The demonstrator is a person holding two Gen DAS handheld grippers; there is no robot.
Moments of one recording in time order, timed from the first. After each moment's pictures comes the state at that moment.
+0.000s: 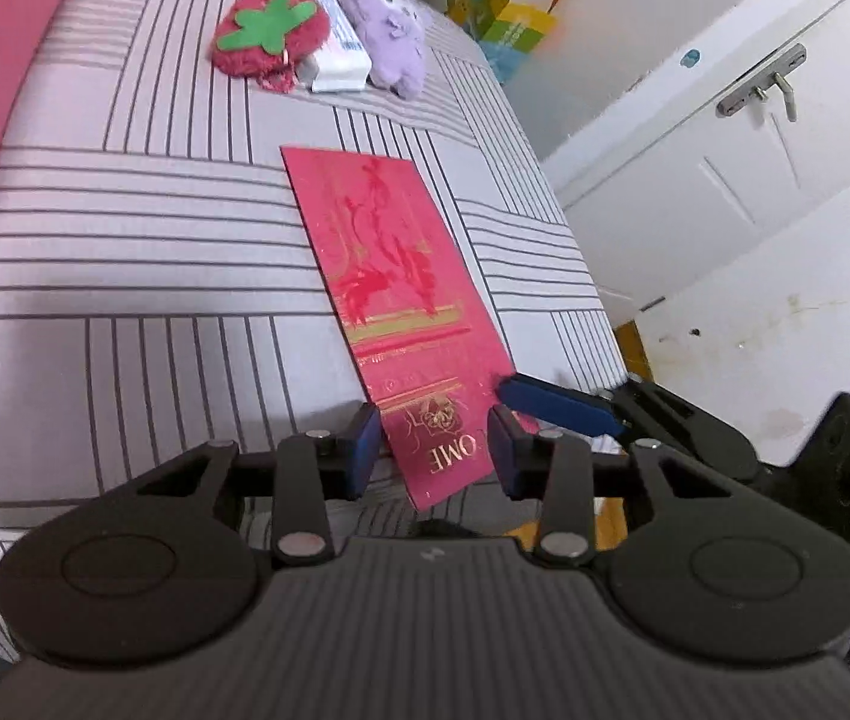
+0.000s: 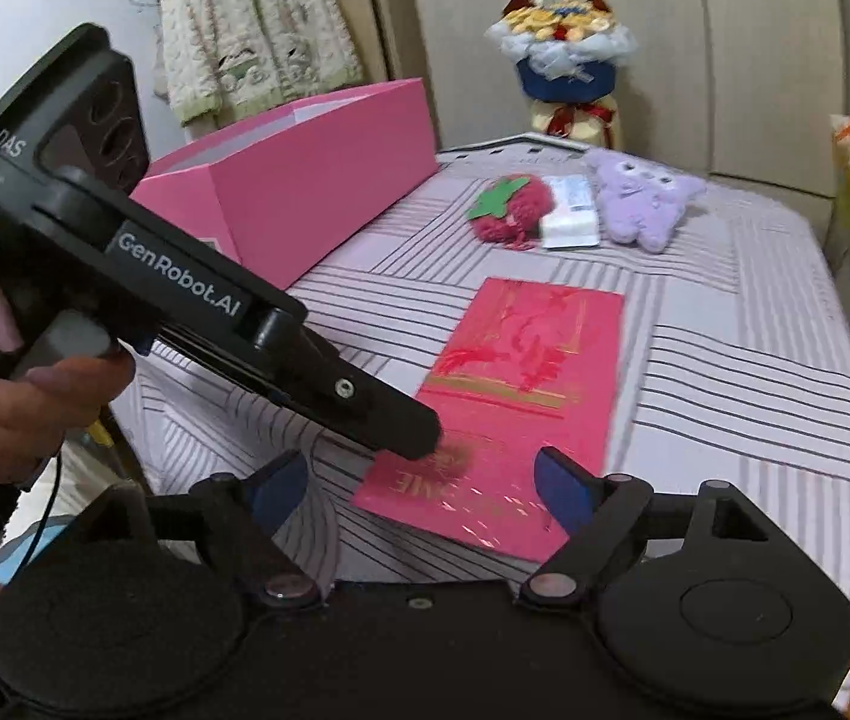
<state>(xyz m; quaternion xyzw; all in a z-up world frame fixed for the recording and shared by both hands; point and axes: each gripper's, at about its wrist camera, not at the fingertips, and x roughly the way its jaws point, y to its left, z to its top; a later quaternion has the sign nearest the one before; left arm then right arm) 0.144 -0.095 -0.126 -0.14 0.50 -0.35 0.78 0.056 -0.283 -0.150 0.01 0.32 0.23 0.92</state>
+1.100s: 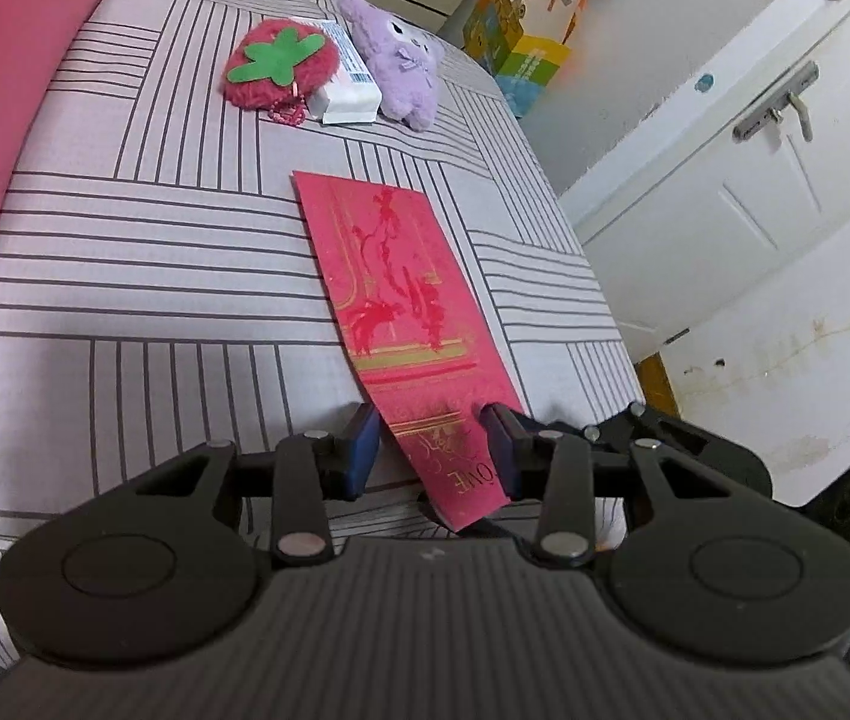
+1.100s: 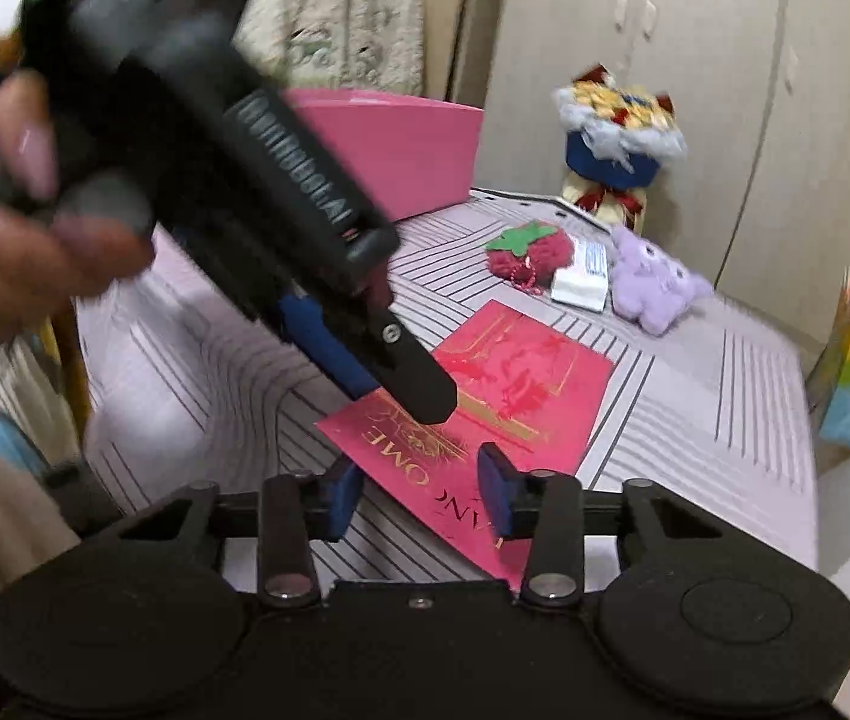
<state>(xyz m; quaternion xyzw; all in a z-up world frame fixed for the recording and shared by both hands) 0.143 -0.100 -0.127 -0.15 0.47 -0.32 0.81 0.038 -0.273 -0.161 -0.12 0.25 0.25 0.93</state>
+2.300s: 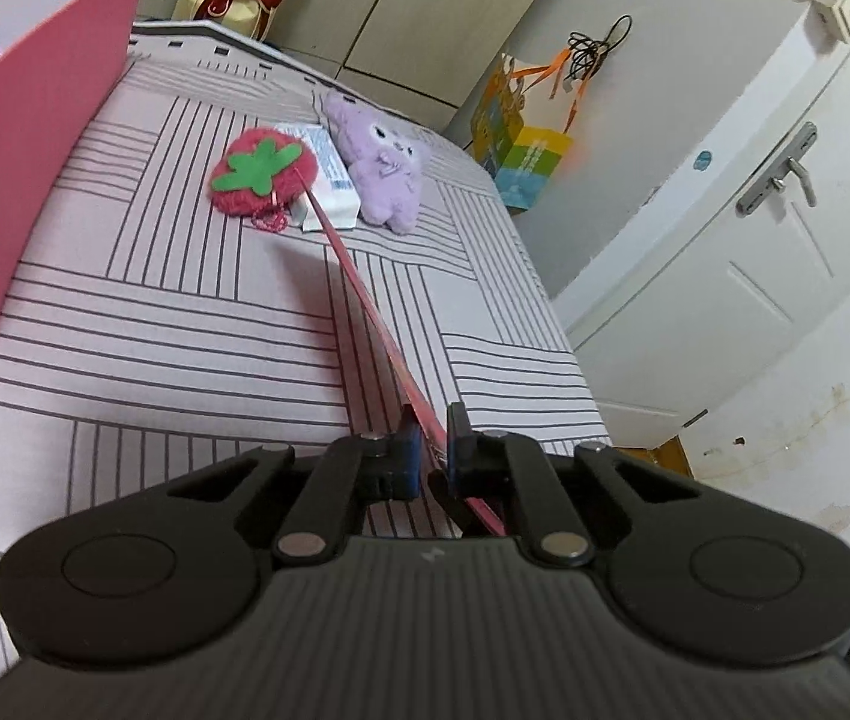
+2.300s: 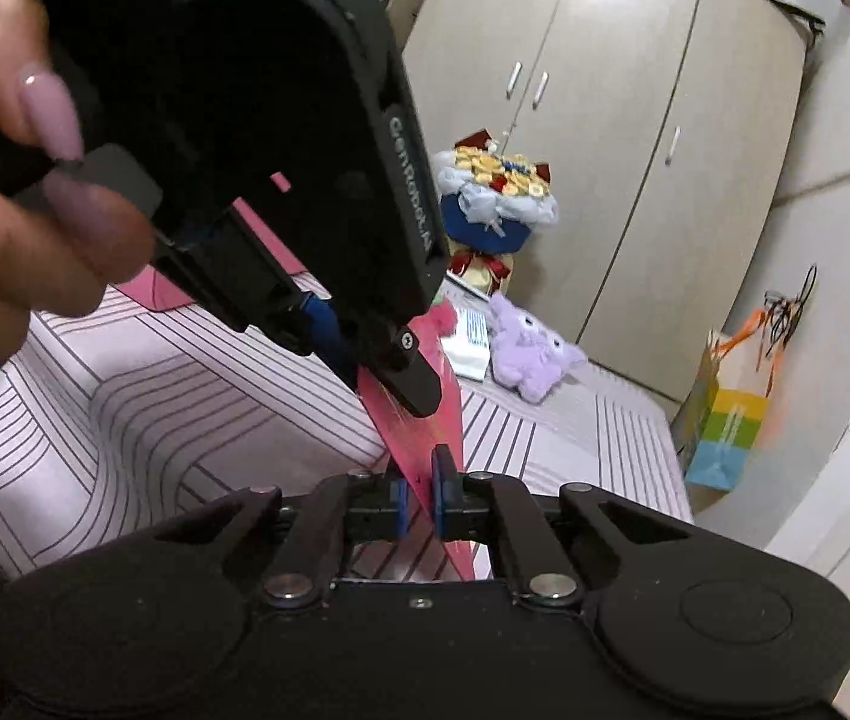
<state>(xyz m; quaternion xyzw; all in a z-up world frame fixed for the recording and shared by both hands) 0.133 -0.119 -0.098 -0.16 0.39 -0.28 0.86 0.029 -0.239 -0.160 -0.19 0.16 0.10 0.96</state>
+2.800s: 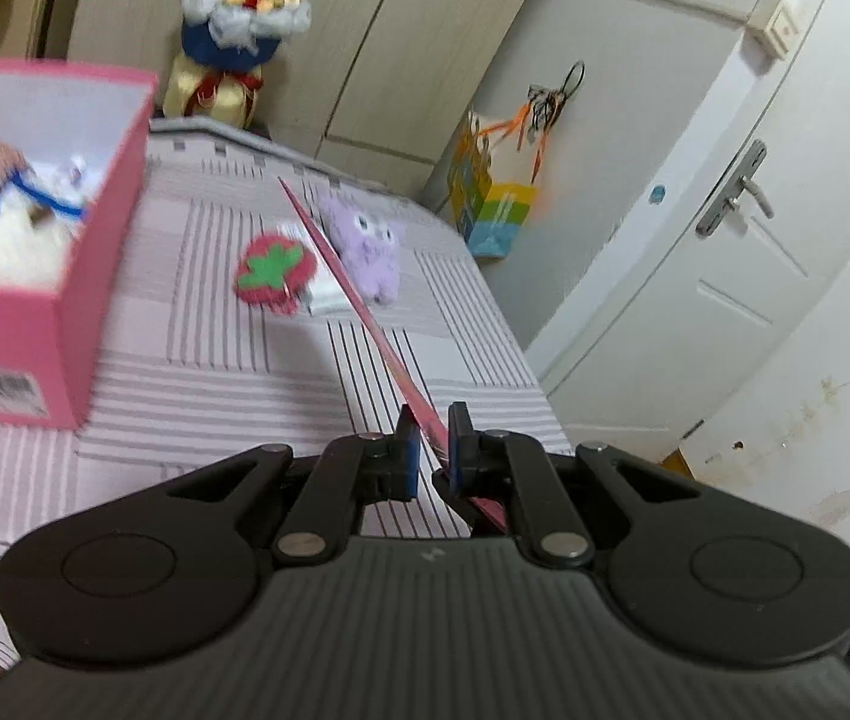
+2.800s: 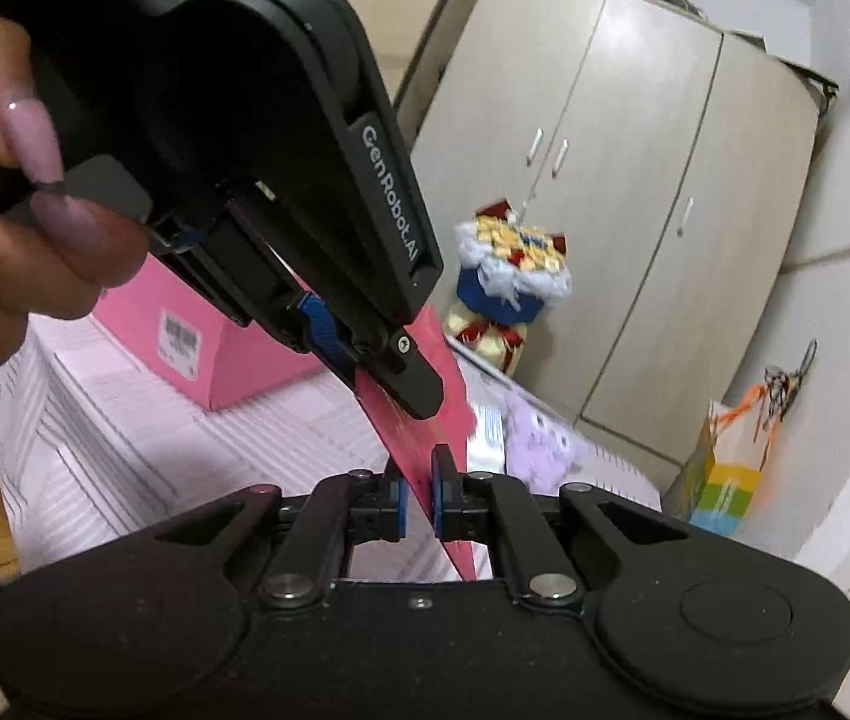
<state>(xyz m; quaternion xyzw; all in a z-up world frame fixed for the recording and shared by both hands) 0.092 -0.077 -0.035 -0.13 0.33 -0.29 0.89 0.003 -0.211 -0.105 -0.21 0.11 0.12 0.96</state>
